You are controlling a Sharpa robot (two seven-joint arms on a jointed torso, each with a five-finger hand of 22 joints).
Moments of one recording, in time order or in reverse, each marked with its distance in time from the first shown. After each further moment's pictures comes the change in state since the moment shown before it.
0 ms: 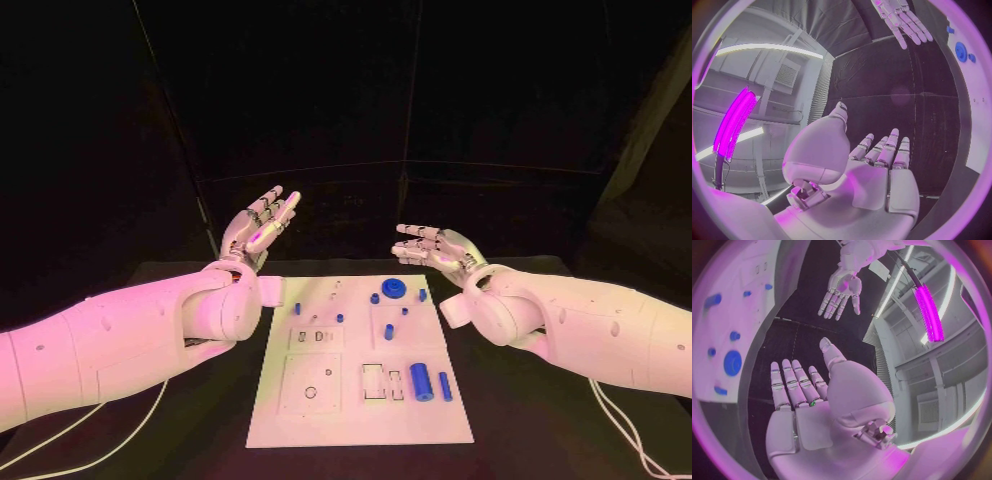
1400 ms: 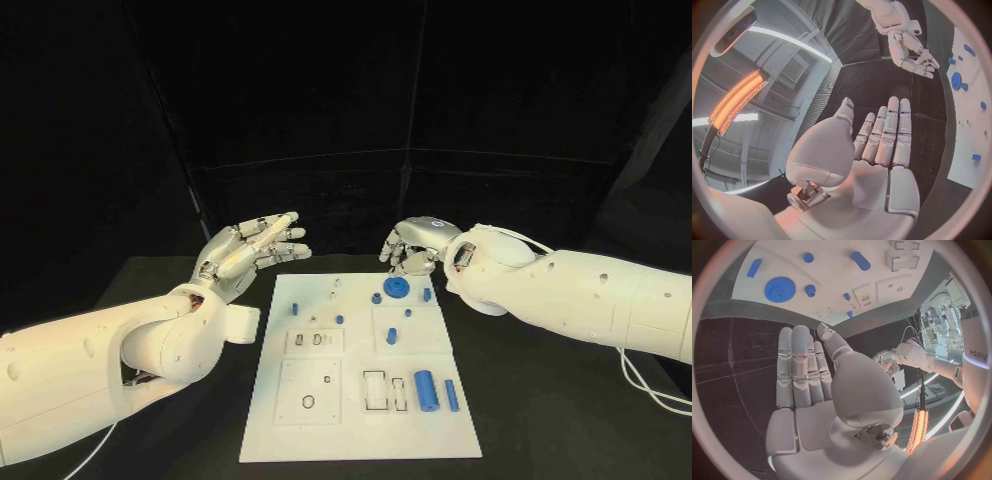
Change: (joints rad) left arm 0.032 -0.183 -0.006 0.238 -0.053 0.199 -0.023; left_hand 0.106 0.037 -0.052 -0.116 0.003 0.516 0.056 0.085 0.034 0.723 -0.059 0.109 0.037 0.668 -0.091 0.149 0.066 0.039 0.706 -0.039 0.281 0.100; right arm 0.148 0.062 0.001 -0.005 -1.265 -0.010 -0.406; right_hand 0.004 -0.181 0.153 -0.101 0.080 0.611 -0.005 0.016 0.007 0.594 -0.168 0.006 0.073 0.818 -0.231 0.585 0.509 0.044 0.564 -0.204 0.606 0.288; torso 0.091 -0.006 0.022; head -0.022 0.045
